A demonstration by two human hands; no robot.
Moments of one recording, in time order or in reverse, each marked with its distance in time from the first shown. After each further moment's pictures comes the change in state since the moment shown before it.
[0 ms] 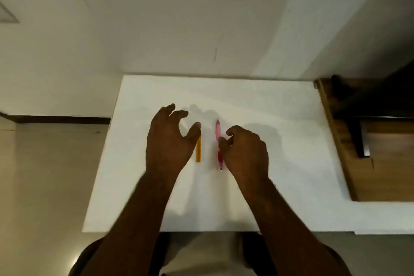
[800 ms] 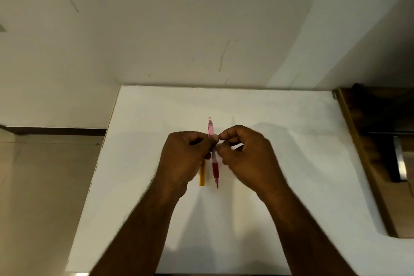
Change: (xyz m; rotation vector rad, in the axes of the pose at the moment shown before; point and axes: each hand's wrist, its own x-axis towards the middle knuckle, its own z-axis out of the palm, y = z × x) left_hand 0.024 0.010 0.020 -0.536 -0.263 -0.316; right_hand 0.034 -0.003 -0.003 0.527 -0.088 -0.085
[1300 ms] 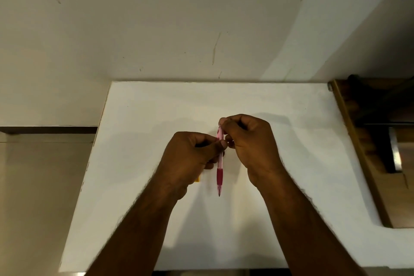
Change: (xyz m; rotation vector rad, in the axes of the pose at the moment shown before) left_hand -0.004 -0.002 0.012 -0.026 -0.179 -0.042; right_hand 0.019 0.002 -0.001 0.324 0.108 0.146
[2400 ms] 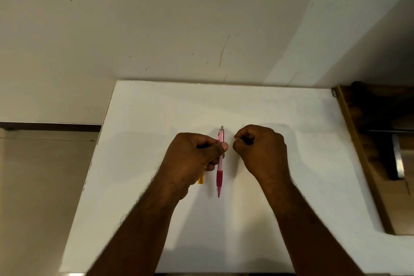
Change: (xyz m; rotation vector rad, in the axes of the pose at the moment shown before) left_hand 0.005 -0.005 -0.006 0.017 0.028 -0.018; right_hand 0.011 0.028 -0.012 -0.639 0.095 -0.189
